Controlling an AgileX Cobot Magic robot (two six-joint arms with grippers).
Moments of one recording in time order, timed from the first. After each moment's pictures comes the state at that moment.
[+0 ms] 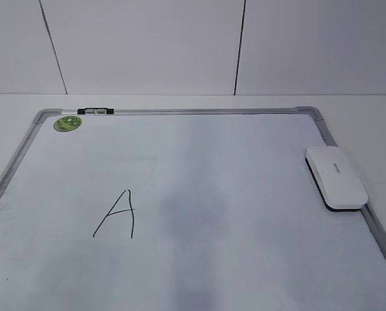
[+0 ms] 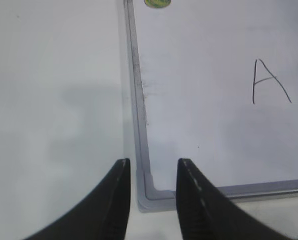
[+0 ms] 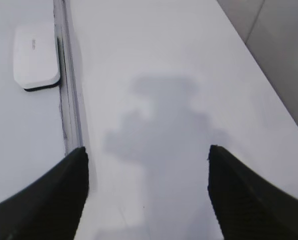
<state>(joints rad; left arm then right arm) 0.01 0.11 -0.51 -0.12 1.10 0.08 -0.10 0.04 -0.50 -0.15 1.14 0.08</state>
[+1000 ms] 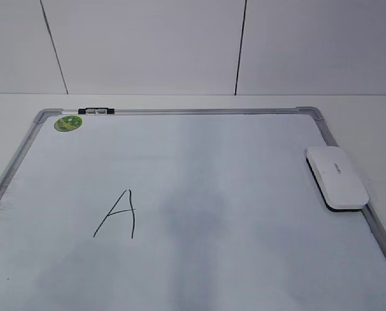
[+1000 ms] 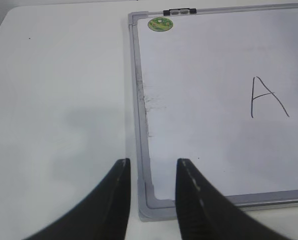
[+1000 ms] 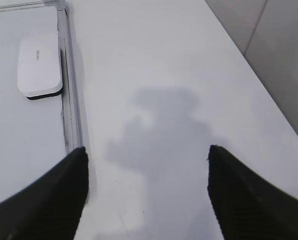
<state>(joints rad) 0.02 0.01 -0.50 -0.13 1.11 0.08 -0.10 -0.02 -0.50 -0.16 1.14 0.08</state>
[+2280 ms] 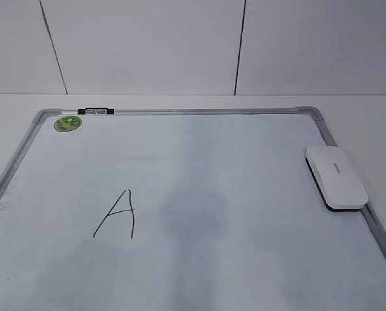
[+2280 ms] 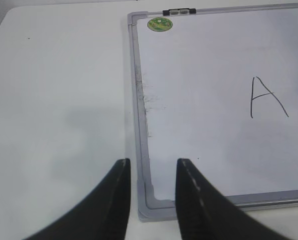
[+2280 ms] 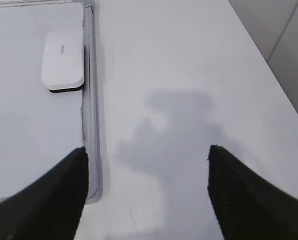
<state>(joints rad) 0.02 0.01 -0.50 -0.13 1.11 0.08 0.00 -0.02 -0.50 -0.16 1.14 0.08</state>
